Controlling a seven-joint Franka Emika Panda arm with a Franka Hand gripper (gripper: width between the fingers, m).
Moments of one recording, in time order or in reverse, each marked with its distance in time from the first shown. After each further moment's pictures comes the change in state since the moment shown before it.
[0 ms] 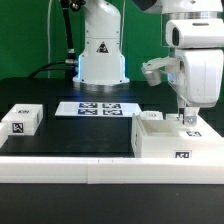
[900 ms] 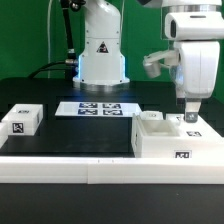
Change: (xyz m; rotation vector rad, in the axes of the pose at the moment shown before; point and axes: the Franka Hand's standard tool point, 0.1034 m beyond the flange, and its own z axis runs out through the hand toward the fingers) arm 0.001 -0.012 -0.014 -0.004 -0.009 0.052
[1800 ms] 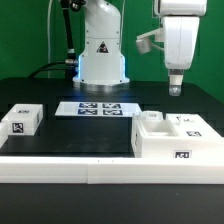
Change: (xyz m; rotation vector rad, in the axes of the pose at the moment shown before) arm -0.015 -0.046 -0.029 -0.009 -0.028 0.072
